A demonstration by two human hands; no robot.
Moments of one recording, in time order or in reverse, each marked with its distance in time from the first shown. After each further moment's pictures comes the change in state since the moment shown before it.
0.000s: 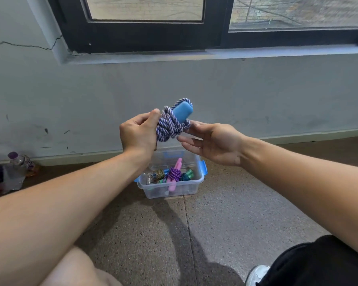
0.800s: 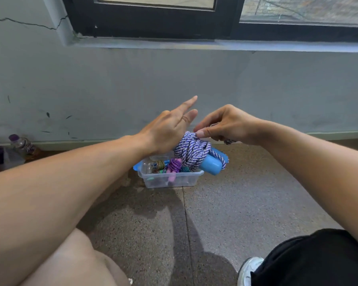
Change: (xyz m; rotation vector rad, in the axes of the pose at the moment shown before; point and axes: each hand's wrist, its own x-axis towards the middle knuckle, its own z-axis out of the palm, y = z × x) left_hand -0.008 0.013 -0.003 0.611 -0.751 0.488; right_hand -0.015 -0.025 -0.010 -1.109 -0.033 -0.238
